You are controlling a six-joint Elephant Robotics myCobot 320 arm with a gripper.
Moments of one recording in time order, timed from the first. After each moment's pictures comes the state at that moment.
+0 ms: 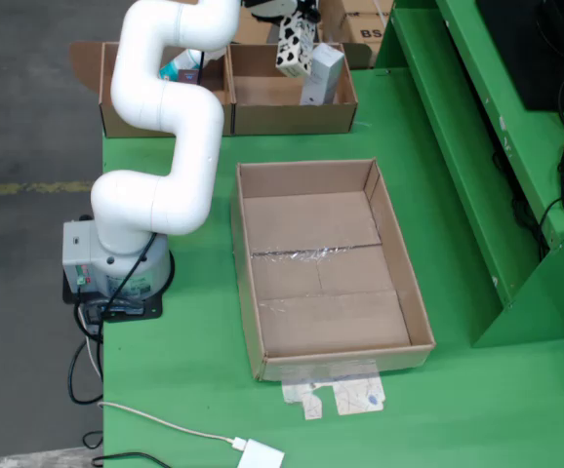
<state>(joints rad) 1.28 -0.92 -0.17 0.00 0.97 -0.20</state>
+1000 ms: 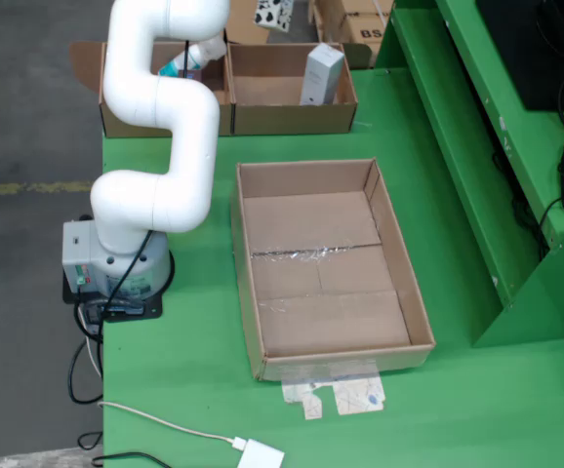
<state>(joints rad) 1.34 -0.96 -0.02 0.40 1.06 -0.08</state>
